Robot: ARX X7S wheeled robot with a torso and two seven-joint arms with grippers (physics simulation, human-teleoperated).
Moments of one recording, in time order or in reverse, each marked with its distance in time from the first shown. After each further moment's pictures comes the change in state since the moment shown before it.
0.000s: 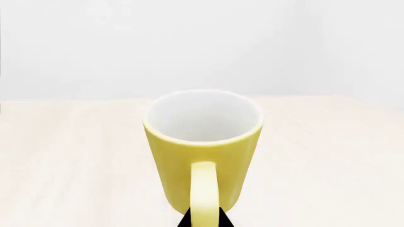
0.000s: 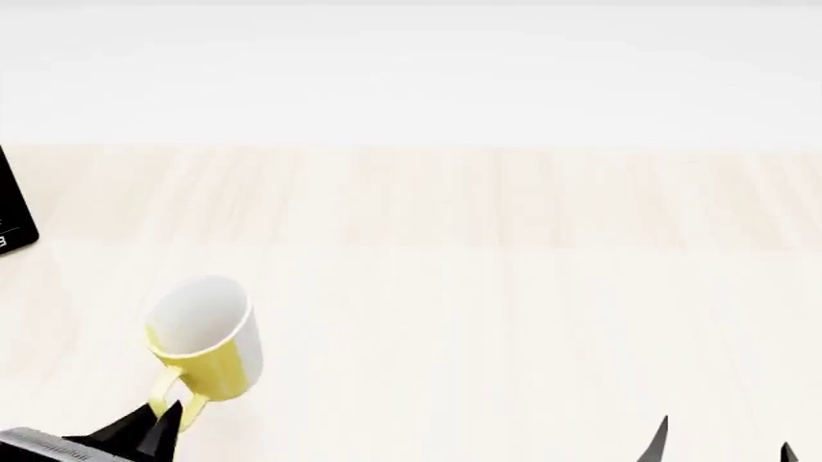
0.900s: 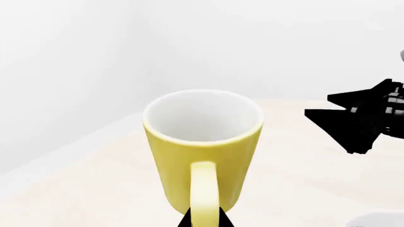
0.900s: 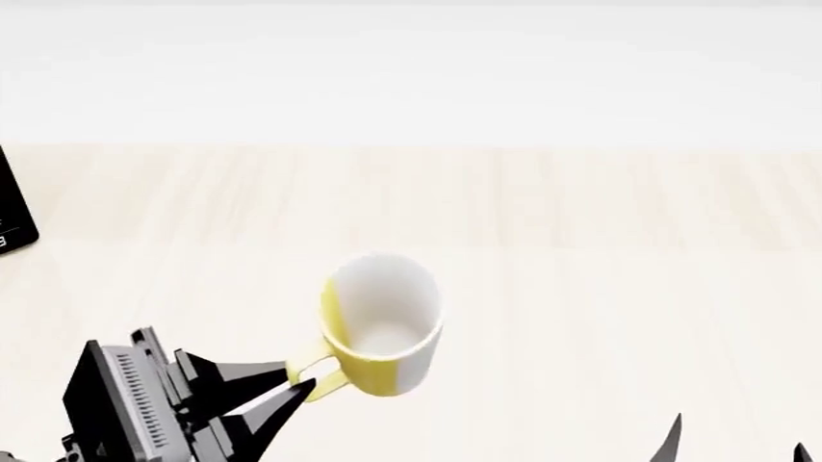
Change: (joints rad) left arm -0.316 -0.090 0.247 0.010 0.017 -0.065 0.439; right arm -0.006 0.021 0.017 -0.014 0.049 0.007 0.001
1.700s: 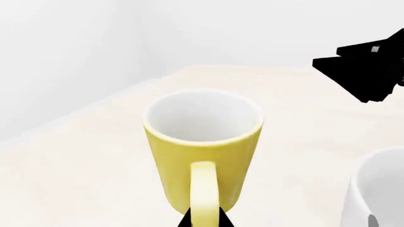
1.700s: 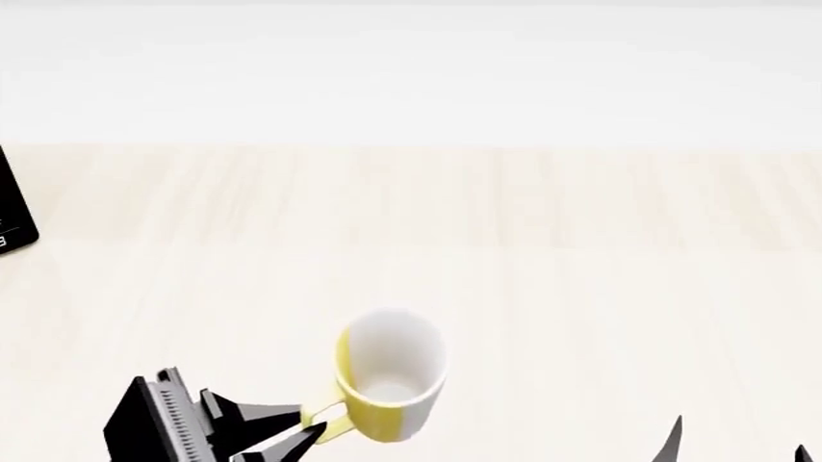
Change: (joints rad) left arm -0.007 0.054 0.055 -0.240 0.068 0.125 0.039; right arm -0.015 0.011 -0.006 -0.018 0.012 -0.002 0.010
